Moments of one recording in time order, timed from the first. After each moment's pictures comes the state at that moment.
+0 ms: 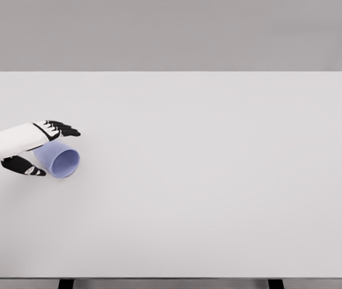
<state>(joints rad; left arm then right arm) -0.31 1.00 -0.49 -1.49 -0.18 -0.61 -0.34 0.06 0.00 -0.09 0.07 0.07 -0.11 0.06</state>
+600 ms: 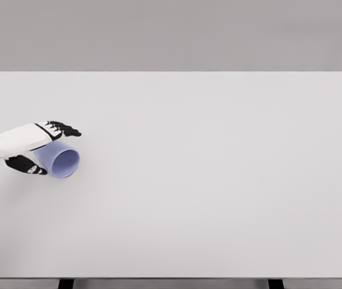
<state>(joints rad) -0.34 0.95 -0.49 -1.42 -0.24 -0.61 -0.34 0.06 0.00 -0.09 0.07 0.07 -0.11 0.06</state>
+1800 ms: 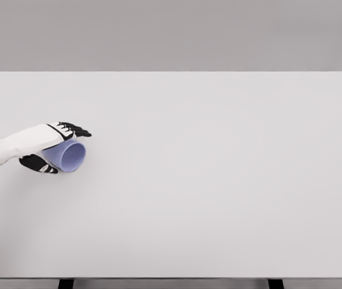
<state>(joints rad) -0.40 0.88 -0.55 -1.35 -0.28 -0.61 -0.34 0.06 0.00 -0.09 0.07 0.07 -0.11 0.06</state>
